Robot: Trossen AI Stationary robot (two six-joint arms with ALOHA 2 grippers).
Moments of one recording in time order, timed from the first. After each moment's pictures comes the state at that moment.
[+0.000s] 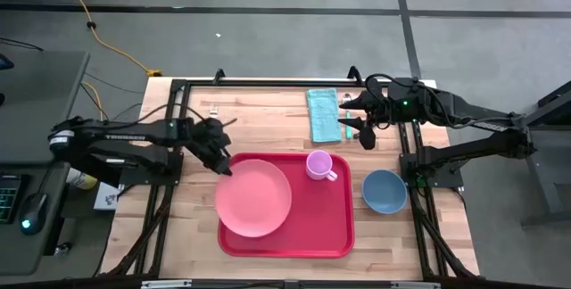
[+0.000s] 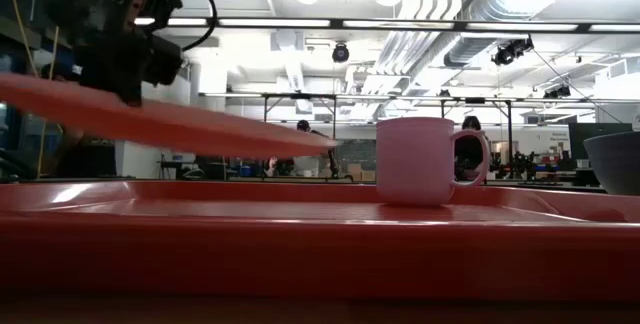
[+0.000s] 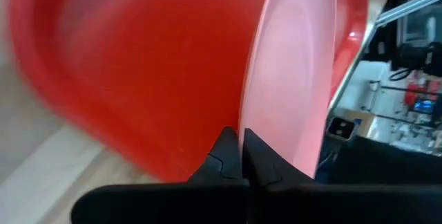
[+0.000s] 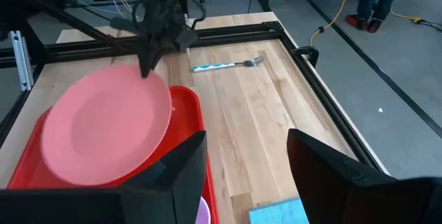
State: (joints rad) left arm 0.16 0.96 0.52 -0.45 0.48 -0.90; right arm -0.18 0.99 1.15 -0.59 0.01 0.02
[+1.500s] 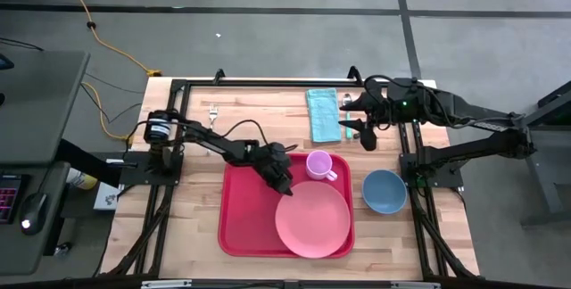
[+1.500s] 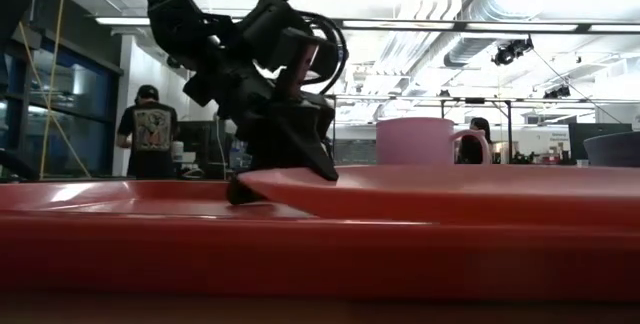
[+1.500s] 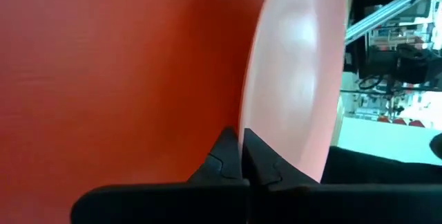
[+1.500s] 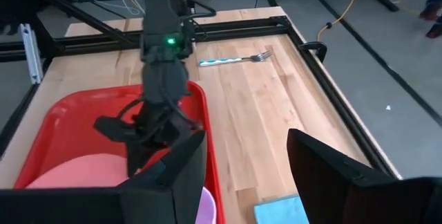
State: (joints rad) left arm 0.01 1.92 0.91 0.30 0.51 -0.97; right arm -0.18 0.99 1.15 -0.61 -0.02 0.02
